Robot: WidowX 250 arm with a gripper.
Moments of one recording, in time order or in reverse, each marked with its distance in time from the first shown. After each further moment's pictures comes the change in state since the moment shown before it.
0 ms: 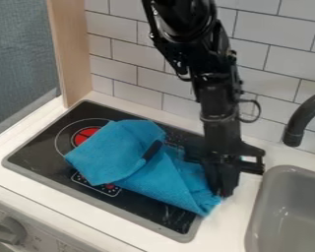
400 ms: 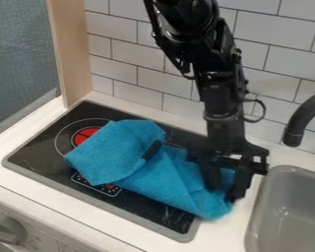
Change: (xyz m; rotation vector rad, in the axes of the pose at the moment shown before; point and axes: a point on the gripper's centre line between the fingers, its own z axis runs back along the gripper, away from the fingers) arm -0.002 0.002 0.005 0.022 0.010 0.008
